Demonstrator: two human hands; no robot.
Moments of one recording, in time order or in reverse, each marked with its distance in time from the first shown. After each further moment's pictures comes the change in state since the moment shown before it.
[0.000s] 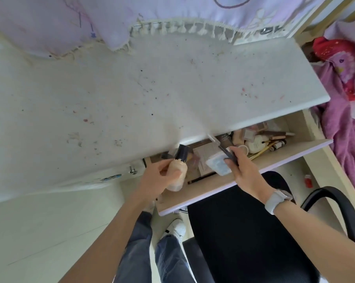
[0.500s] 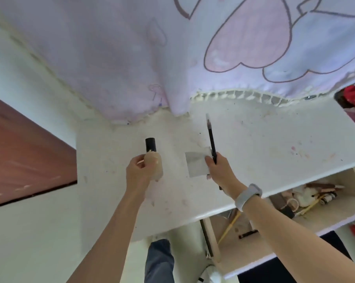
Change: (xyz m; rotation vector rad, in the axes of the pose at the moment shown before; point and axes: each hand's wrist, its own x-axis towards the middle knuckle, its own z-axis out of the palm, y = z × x) left_hand 0.055 0.076 -0.208 -0.317 0.584 -0.011; right_hand 0.170 -0.204 0.080 0.473 0.033 0.316
